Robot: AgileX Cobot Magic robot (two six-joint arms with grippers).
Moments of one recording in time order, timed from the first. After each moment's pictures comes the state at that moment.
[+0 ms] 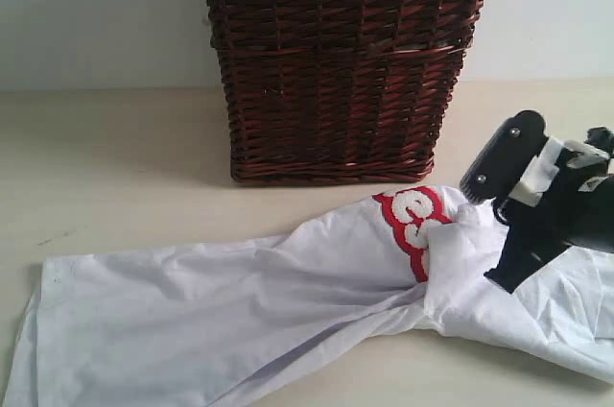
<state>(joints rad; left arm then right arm) 0.23 0.16 0.00 -1.13 0.19 1.07 0.31 1.53 -0.50 0.56 -0.20 -1.21</state>
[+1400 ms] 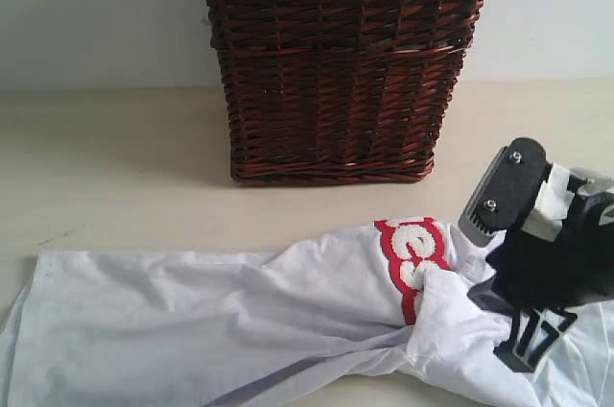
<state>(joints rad) 0.23 0.16 0.00 -1.13 0.19 1.07 0.35 1.32 -0.51 0.46 0.37 -0.99</state>
